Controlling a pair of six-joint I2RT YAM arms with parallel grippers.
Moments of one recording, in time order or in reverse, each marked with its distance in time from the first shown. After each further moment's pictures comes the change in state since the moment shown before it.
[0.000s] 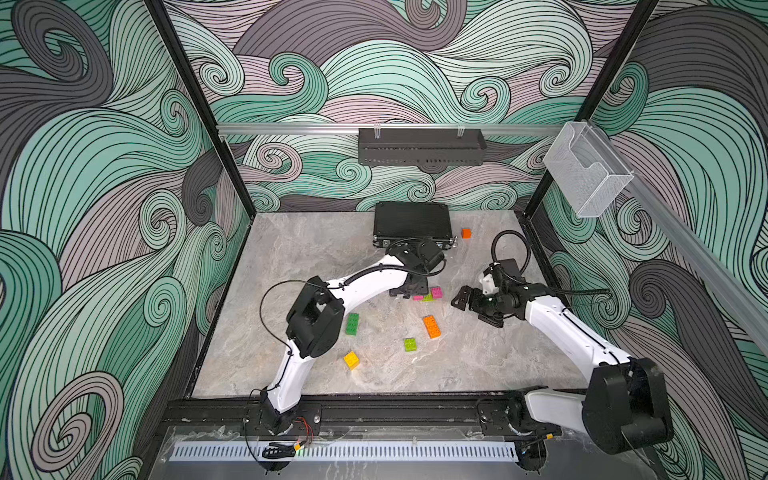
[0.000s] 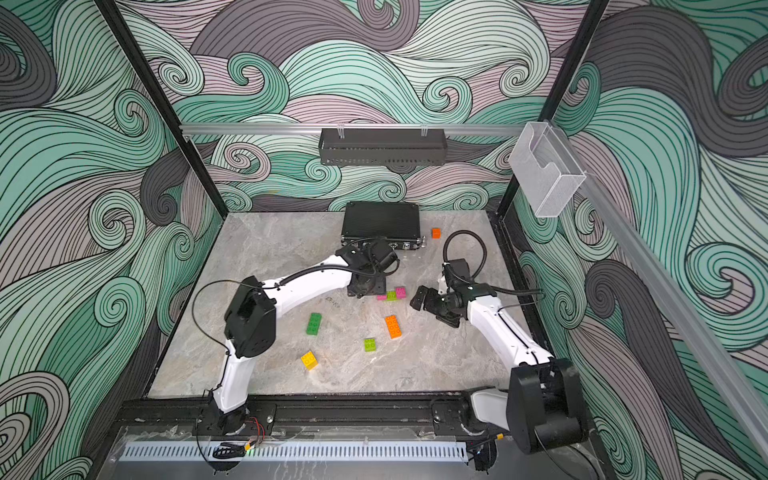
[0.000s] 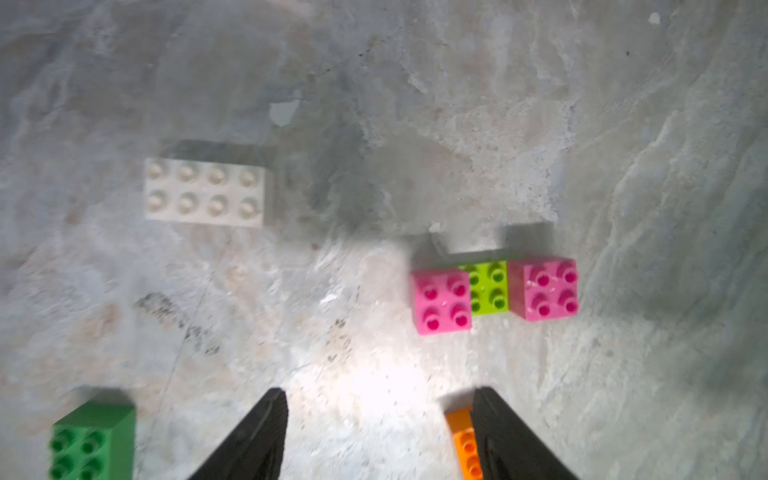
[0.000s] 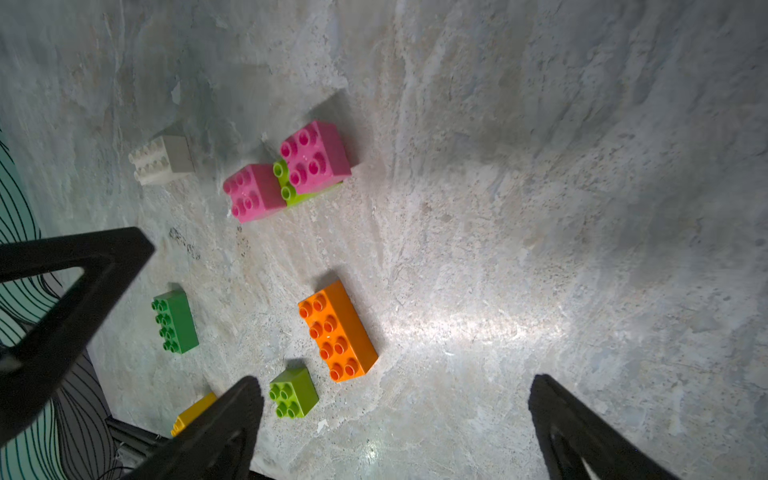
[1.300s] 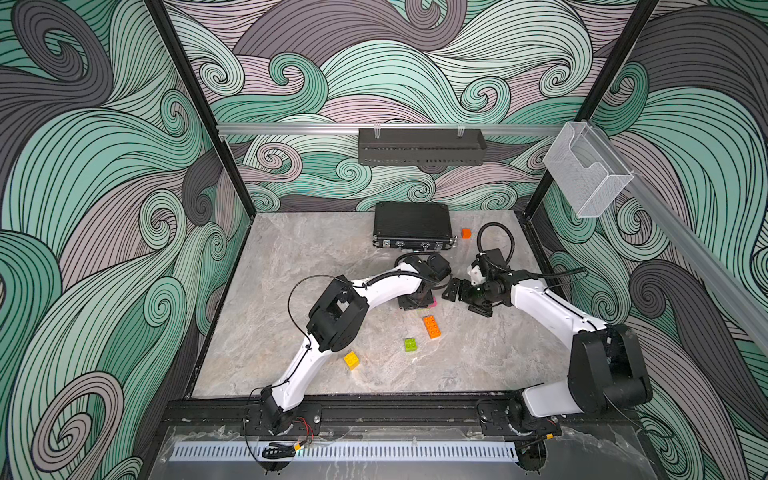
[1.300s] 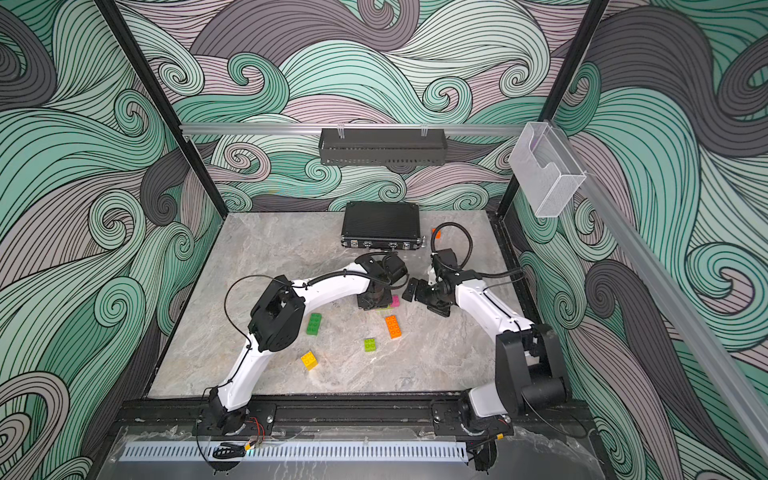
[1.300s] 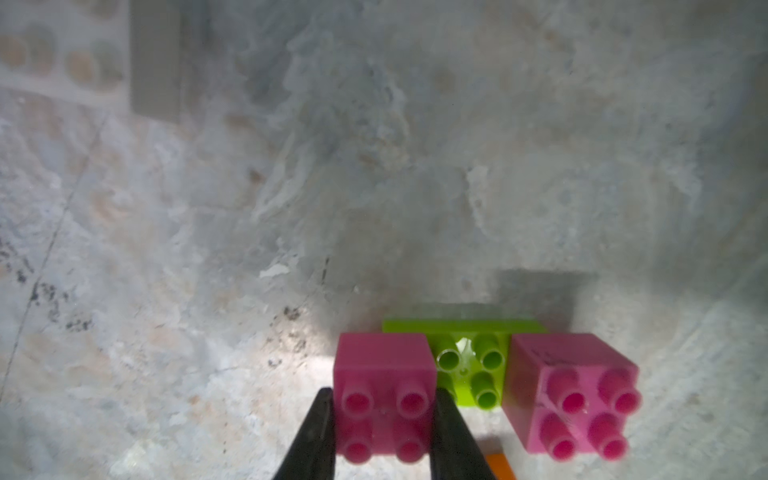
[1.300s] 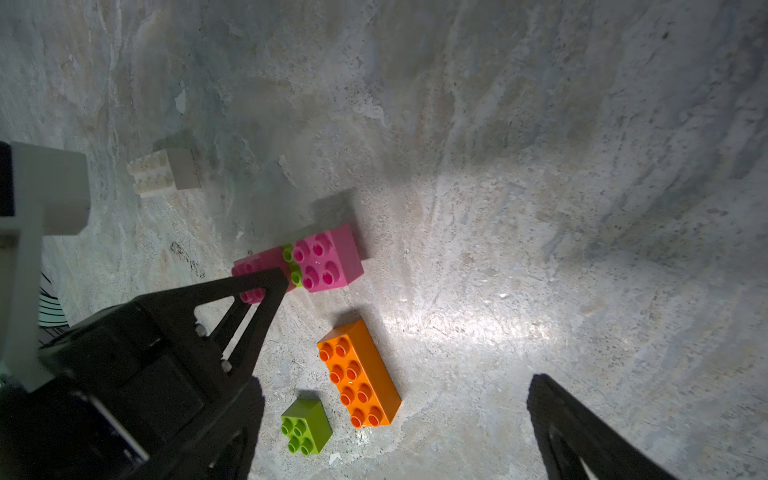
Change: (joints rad) left arm -0.045 0.294 0.199 -0.069 0.060 -0.177; right arm -0.017 0.171 0.117 0.047 -0.008 -0.001
